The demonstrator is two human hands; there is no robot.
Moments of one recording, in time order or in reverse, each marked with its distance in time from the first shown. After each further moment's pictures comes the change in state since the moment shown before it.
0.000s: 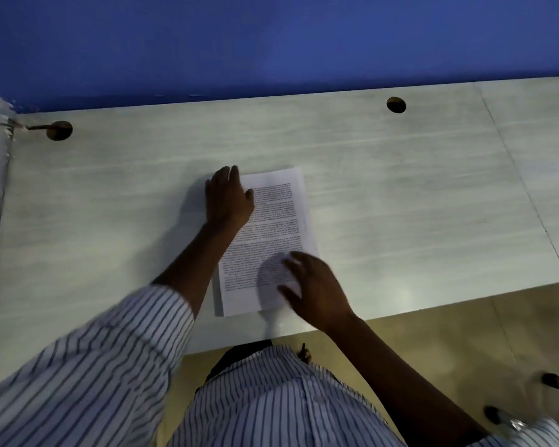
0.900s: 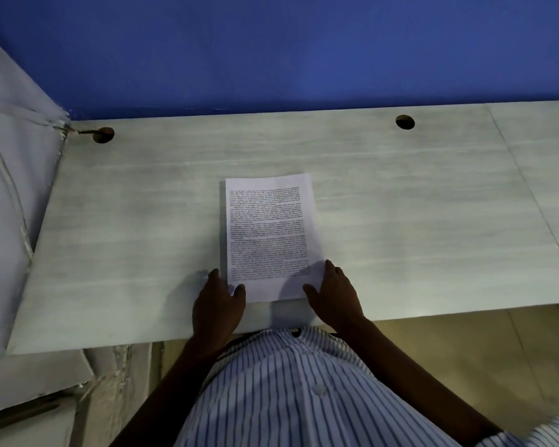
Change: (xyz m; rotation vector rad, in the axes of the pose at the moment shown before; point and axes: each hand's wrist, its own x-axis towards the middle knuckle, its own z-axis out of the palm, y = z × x) left_hand -0.221 0.005 -0.036 -0.326 -0.154 -0.533; right_hand -0.021 0.004 -0.017 0.172 -0.182 0.534
